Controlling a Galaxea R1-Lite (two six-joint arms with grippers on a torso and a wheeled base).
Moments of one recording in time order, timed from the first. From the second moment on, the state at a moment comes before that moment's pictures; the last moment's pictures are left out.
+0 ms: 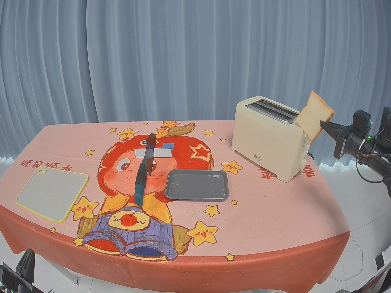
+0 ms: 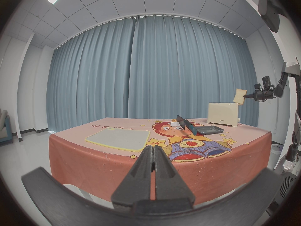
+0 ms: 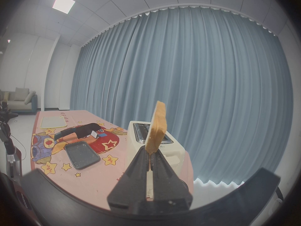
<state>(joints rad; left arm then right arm) 0.01 0.03 -0.02 0.00 0.00 -0.01 0.08 1.57 -0.64 -0.81 0.32 -0.19</state>
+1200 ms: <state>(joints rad) 0.01 0.03 -0.02 0.00 0.00 -0.01 0.10 1.73 -1.05 -0.64 0.37 -0.23</state>
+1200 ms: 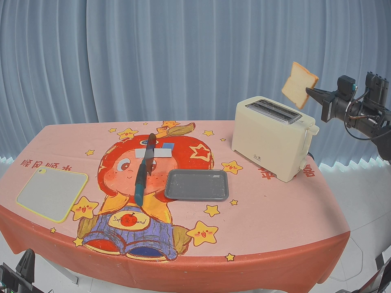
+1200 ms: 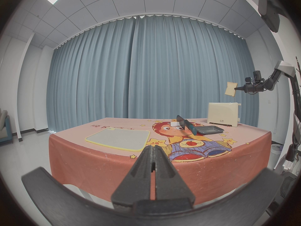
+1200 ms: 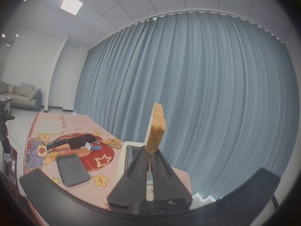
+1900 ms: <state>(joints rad) 0.01 0.03 -0.02 0.00 0.00 -0.01 0.11 1.85 -1.12 -0.62 0.39 -0.25</state>
